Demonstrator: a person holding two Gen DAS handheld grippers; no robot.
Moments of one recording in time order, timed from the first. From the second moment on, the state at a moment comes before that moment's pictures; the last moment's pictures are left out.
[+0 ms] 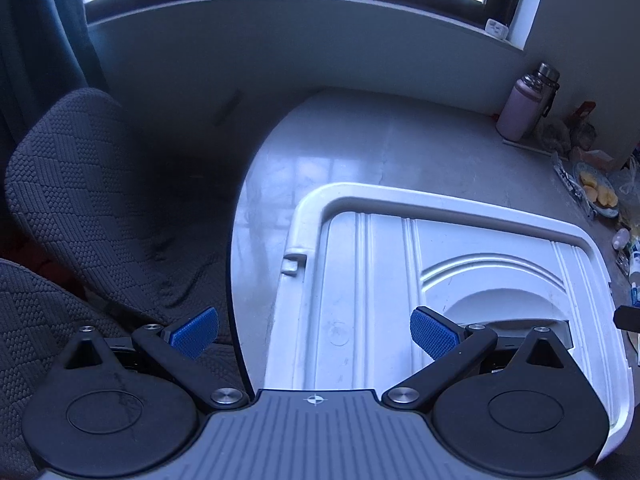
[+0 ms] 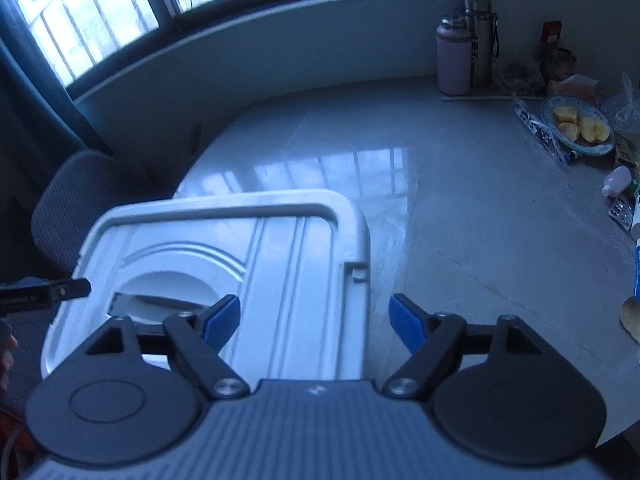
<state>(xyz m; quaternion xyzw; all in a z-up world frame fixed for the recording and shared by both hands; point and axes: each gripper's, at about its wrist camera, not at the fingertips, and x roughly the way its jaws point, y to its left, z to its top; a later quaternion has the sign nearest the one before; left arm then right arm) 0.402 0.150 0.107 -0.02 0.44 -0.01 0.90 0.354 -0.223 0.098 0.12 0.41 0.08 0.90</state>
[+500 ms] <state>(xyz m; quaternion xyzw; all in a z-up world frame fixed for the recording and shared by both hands) 0.367 0.144 0.126 -0.03 0.38 -0.03 0.92 0.288 -0.213 0.108 0.19 0.24 0.13 0.95</state>
